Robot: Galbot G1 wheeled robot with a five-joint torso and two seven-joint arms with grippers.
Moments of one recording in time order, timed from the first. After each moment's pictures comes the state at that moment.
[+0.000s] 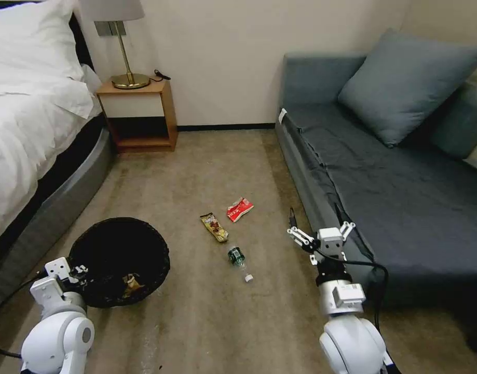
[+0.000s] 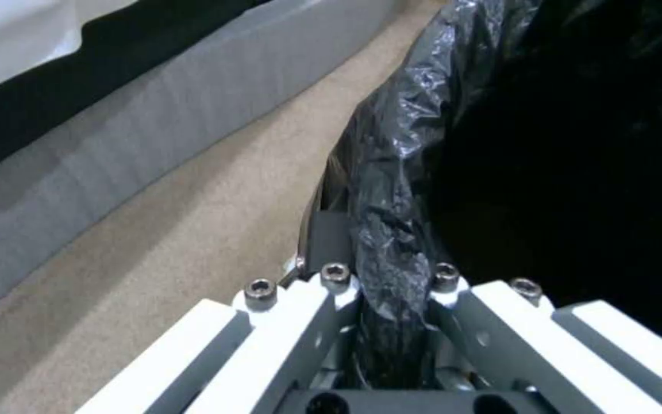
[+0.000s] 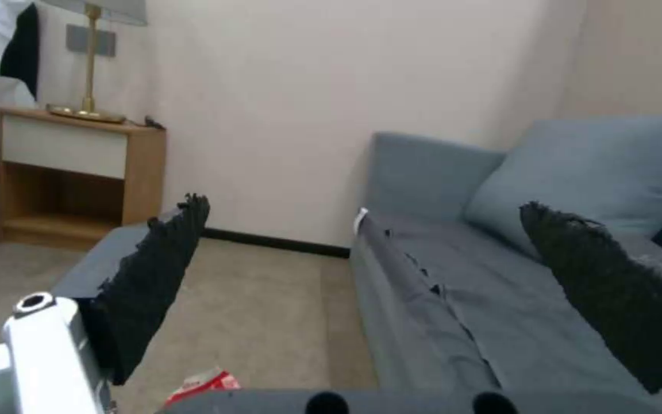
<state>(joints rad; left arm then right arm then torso) 1.45 -1.38 -0.84 -2.07 -0.45 0.54 -0.42 -1.47 1.32 0.30 2.17 -0.10 0.03 0.29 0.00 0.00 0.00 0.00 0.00</state>
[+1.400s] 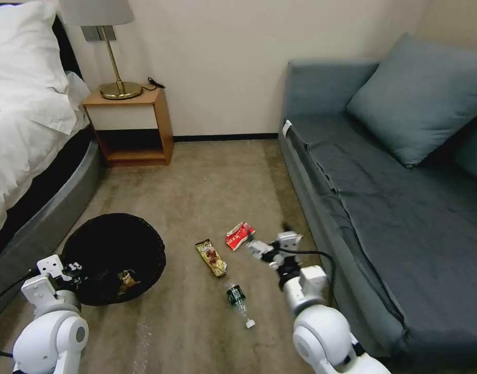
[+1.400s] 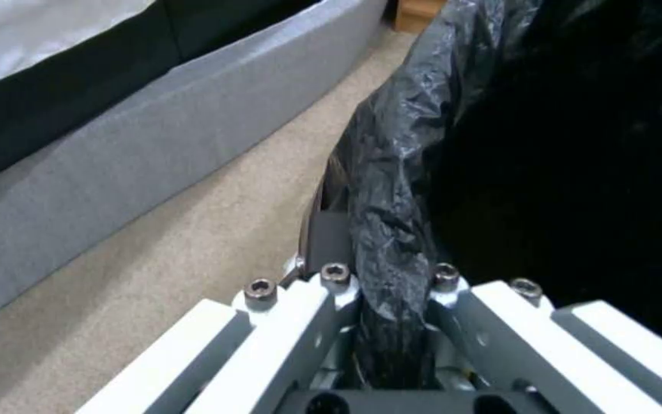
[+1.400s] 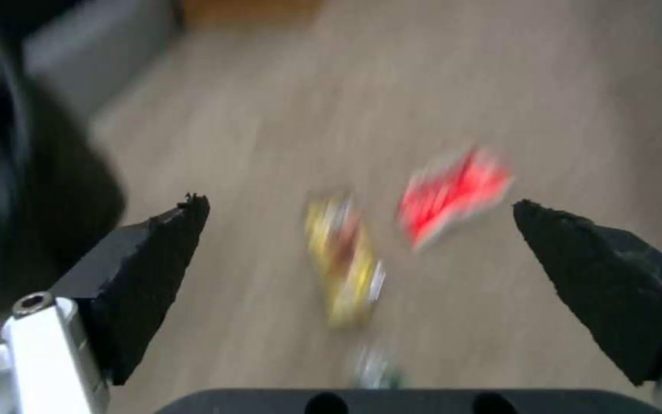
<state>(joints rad) 1.46 -1.38 -0.86 -2.09 -0.46 0.54 -0.42 -1.16 1.20 -0.09 2.01 0.60 -0.51 0.42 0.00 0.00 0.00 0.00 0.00</state>
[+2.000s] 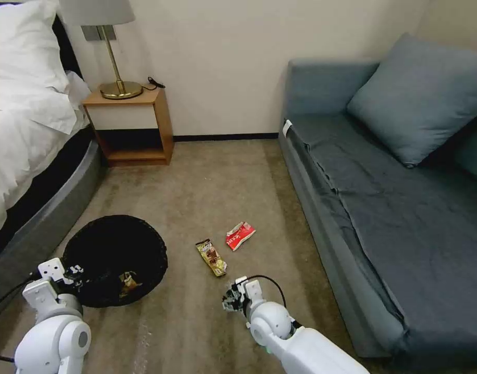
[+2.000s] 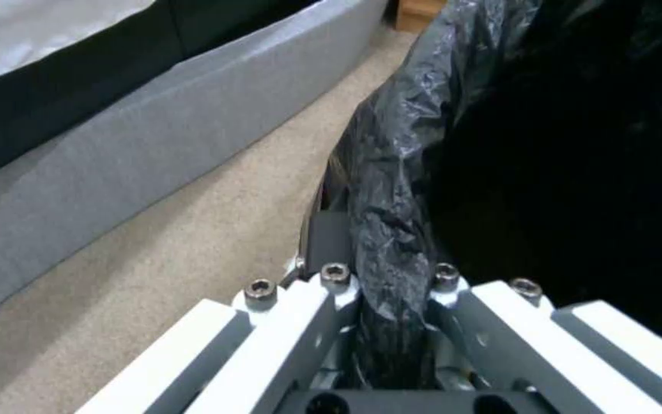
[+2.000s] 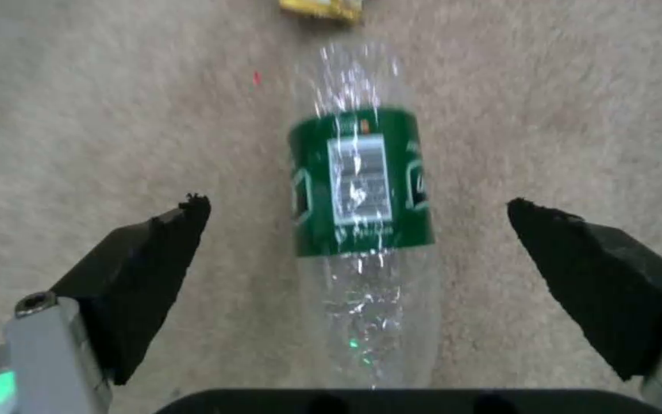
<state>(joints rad) 1.49 -1.41 -0.86 -2.12 -0.43 0.54 -0.42 -0.94 1.30 -0.34 1.40 0.58 -0.53 0.41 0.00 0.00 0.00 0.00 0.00</state>
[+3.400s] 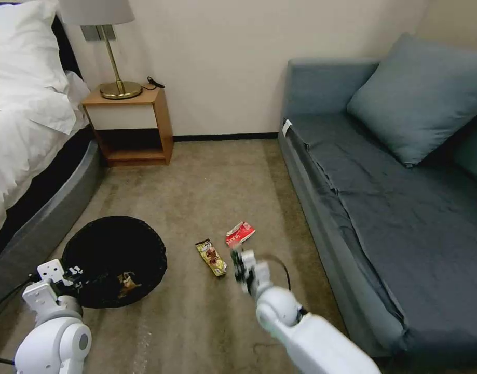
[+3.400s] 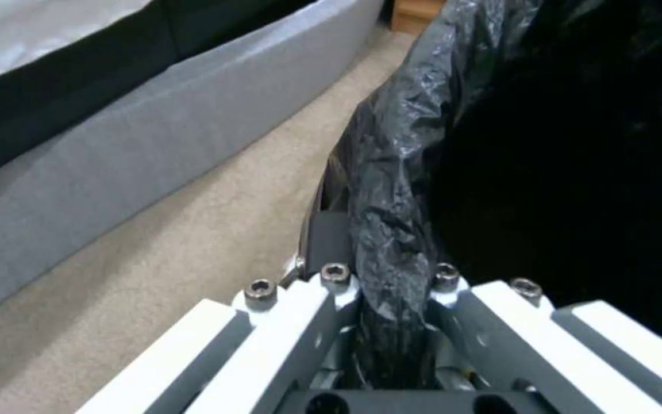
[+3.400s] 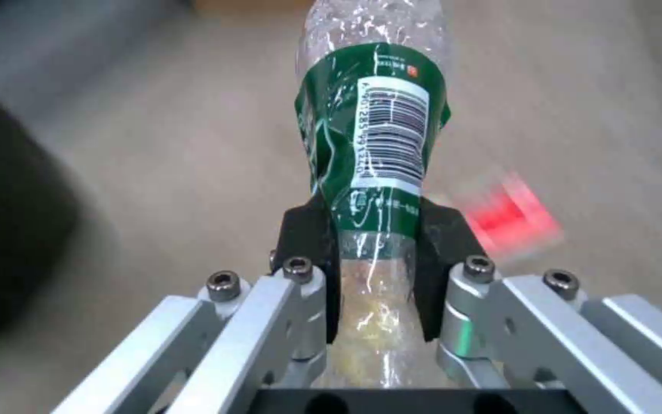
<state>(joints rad) 1.49 -1.40 -0.84 -2.12 -0.43 0.52 -0.42 -0.86 1.27 -0.23 1.80 0.70 -0.42 0.44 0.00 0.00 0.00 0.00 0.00</state>
